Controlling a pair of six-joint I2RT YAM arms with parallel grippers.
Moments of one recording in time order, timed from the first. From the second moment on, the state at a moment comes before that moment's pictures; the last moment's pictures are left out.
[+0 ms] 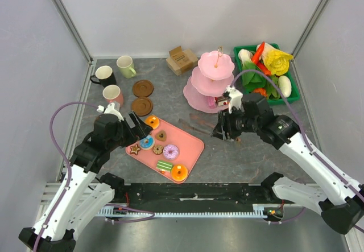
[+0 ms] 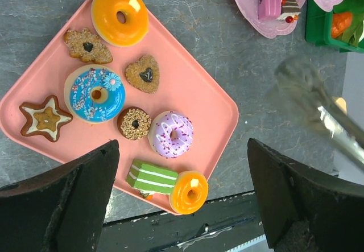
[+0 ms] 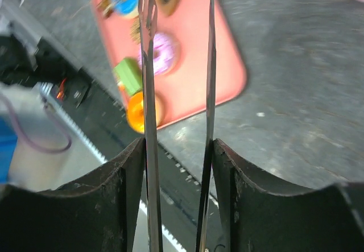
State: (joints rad) left arm -0.39 0.63 0.76 -0.75 0.03 -0.77; right arm 0.57 1.01 1.03 -0.71 -0.34 0.33
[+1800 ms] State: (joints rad) left arm -0.39 0.64 0.71 -0.76 0.03 -0.77; right arm 1.44 1.55 1.41 -0.99 0.21 0.24
